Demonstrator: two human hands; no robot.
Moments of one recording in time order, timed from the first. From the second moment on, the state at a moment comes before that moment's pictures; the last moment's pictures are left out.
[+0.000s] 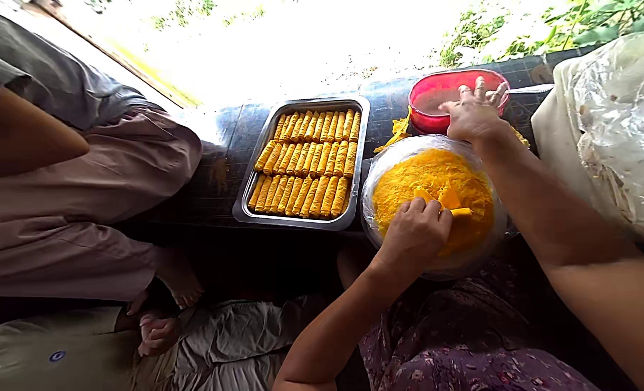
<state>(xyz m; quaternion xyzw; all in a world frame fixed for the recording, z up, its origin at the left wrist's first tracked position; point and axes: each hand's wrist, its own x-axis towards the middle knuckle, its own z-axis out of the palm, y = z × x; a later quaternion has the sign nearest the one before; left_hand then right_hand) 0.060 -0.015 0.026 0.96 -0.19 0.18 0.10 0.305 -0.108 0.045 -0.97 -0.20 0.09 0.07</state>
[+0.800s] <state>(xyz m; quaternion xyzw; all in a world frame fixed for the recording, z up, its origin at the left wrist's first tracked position) 0.037 -0.017 0.013 0.96 -0.16 0.16 0.13 0.189 -0.210 0.005 -0.81 -0.56 -0.13 0.10</state>
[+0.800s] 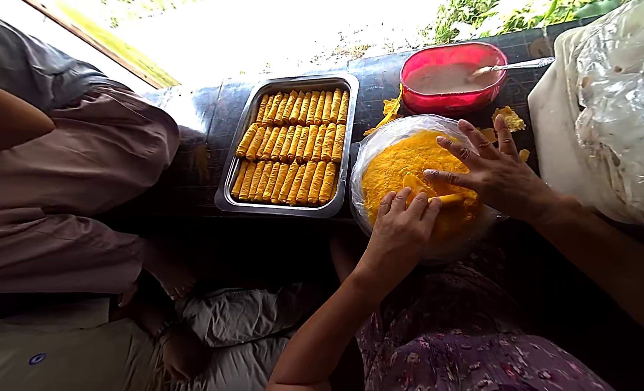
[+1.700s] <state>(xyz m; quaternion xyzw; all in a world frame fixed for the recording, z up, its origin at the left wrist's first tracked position) 0.040 -0.017 0.011 0.97 -0.15 0.14 0.14 0.204 -0.178 0.025 -0.81 -0.57 -0.08 0.06</state>
